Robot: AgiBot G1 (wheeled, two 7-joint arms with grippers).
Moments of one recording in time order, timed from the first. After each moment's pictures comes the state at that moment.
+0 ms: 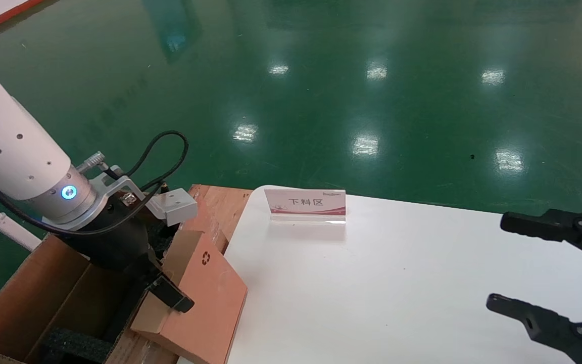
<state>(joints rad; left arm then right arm) -2.46 0.68 2.29 -1.34 1.11 1.26 -1.31 1.08 -0.61 -0.30 1.28 -0.72 -1.49 0.18</state>
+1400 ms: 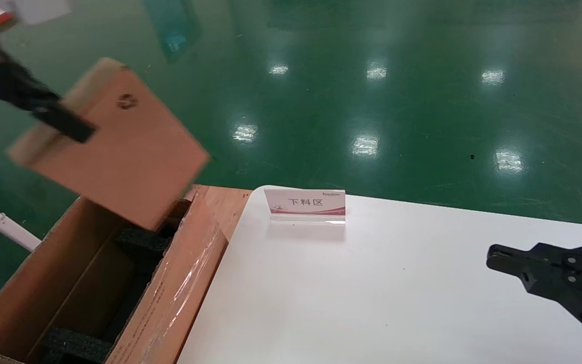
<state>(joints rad) -2.87 0.73 2.21 -0.92 1.22 1.55 -1.09 1.08 -0.60 -0.30 1.28 -0.72 -1.49 0.18</state>
